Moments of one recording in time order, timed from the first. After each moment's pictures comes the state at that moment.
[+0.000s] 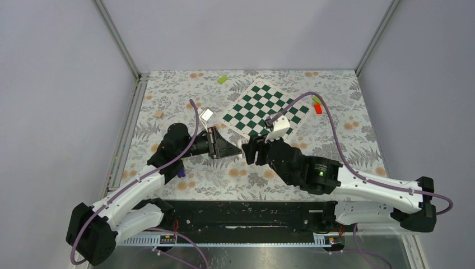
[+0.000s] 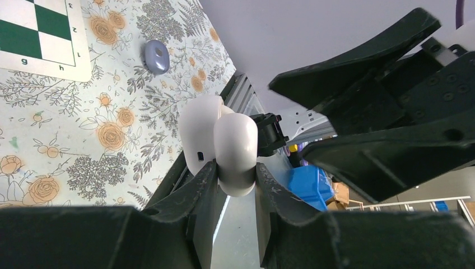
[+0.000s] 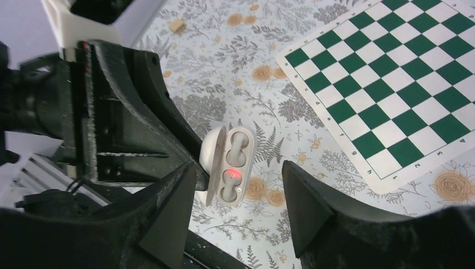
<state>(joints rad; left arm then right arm) -0.57 0.96 0.61 0.22 0.72 -0.92 1.28 1.09 1.04 -0.36 0.69 0.54</state>
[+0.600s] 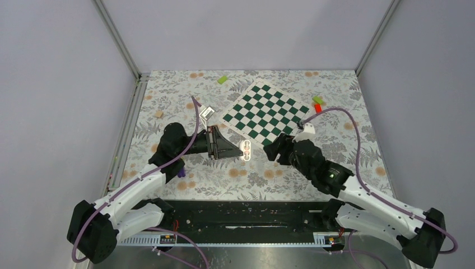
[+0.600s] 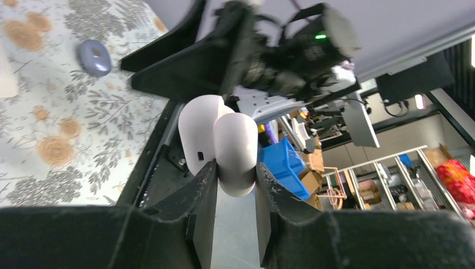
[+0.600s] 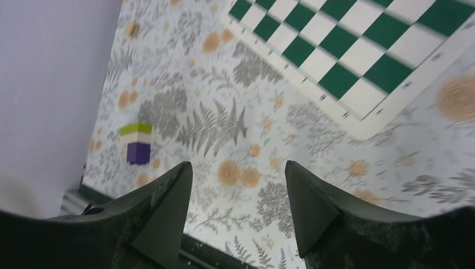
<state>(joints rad) -0.57 0.98 0.61 0.37 0.87 -1.00 0.88 0.80 0.65 -0.27 0.38 0.78</state>
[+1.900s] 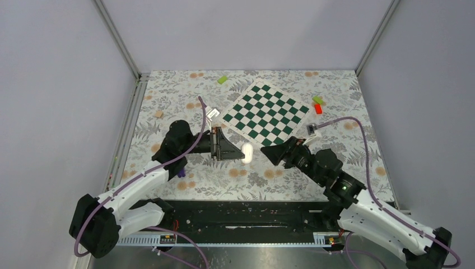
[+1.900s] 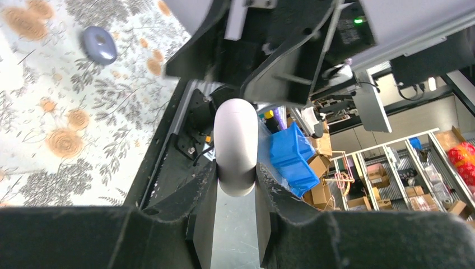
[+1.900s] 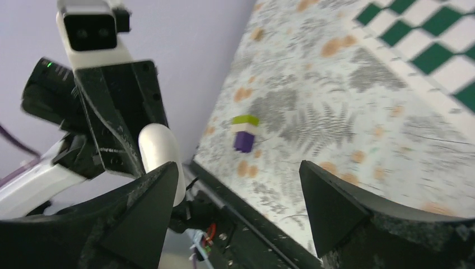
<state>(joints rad) -0.57 1.02 0.63 0.38 0.93 -0.95 0.84 0.64 0.46 0.13 0.02 0.93</state>
